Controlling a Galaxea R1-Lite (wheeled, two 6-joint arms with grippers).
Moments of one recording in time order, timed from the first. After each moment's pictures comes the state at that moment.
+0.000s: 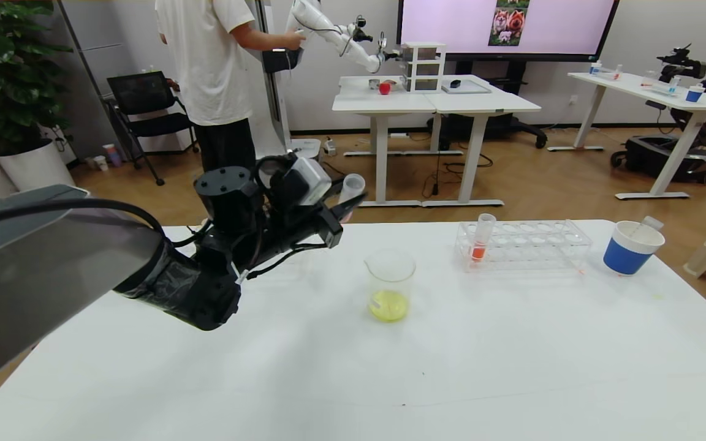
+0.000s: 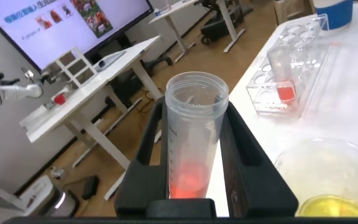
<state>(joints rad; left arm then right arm) -0.42 2.15 -1.09 -1.26 -0.45 0.48 0.01 0.00 0.00 0.00 0.02 -0.07</state>
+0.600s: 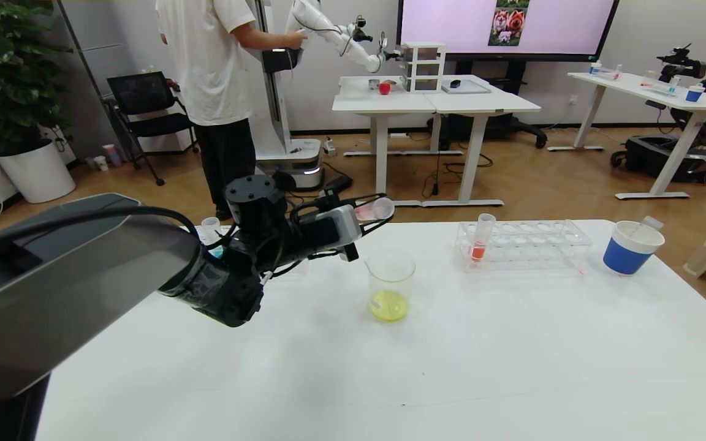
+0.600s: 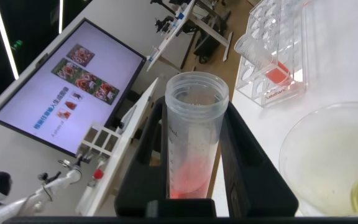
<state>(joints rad) -0.44 2.24 -1.19 -1.25 -0.66 0.92 0.01 0.00 0.00 0.00 0.02 -0.07</state>
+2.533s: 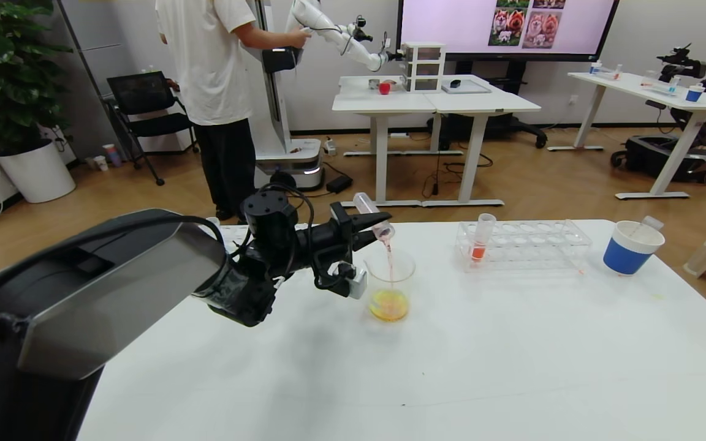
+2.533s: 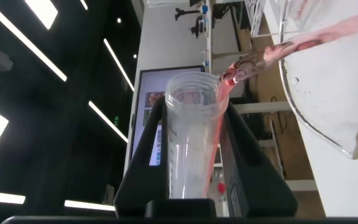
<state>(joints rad) -0.42 2.37 -1.28 -1.25 -0.72 1.67 0.01 0.00 0.00 0.00 0.02 -0.07</state>
